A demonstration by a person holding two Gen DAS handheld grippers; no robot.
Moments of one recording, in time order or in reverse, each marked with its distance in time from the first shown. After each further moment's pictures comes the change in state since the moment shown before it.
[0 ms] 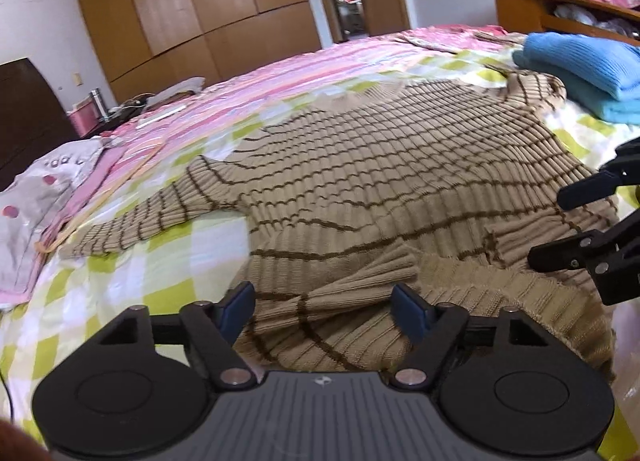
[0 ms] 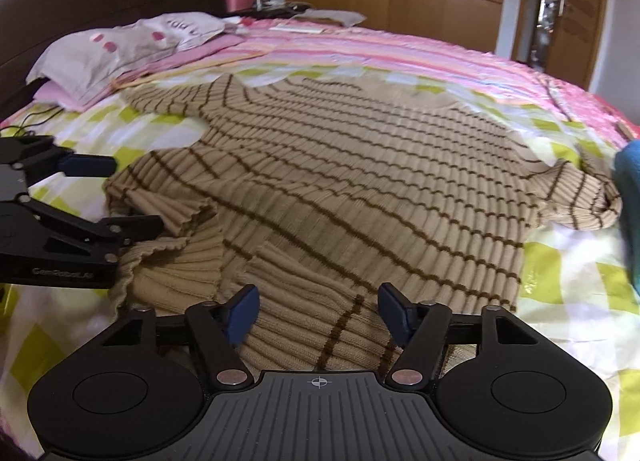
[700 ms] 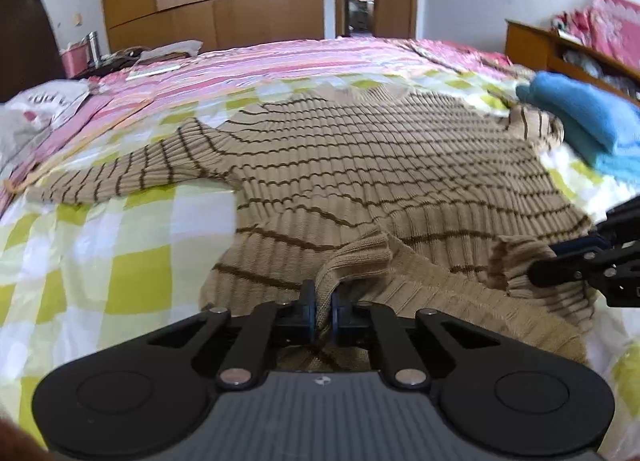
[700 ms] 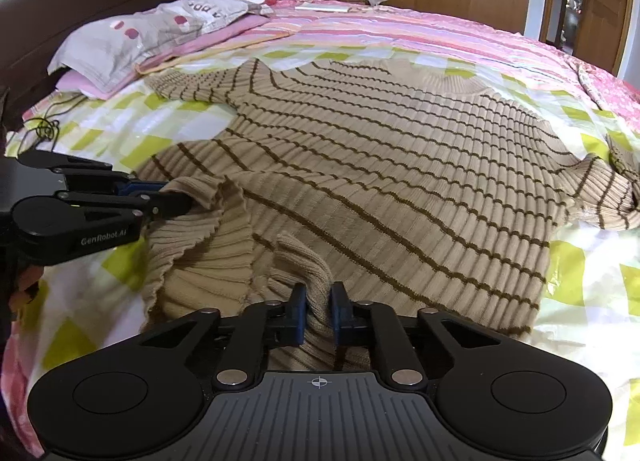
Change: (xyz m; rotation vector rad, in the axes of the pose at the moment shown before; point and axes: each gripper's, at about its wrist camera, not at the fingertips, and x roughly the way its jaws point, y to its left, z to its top) left arm 0.003 0.030 -0.005 -0.205 0.029 -0.125; right arm -0.006 0.000 0.012 -0.003 0.072 0.084
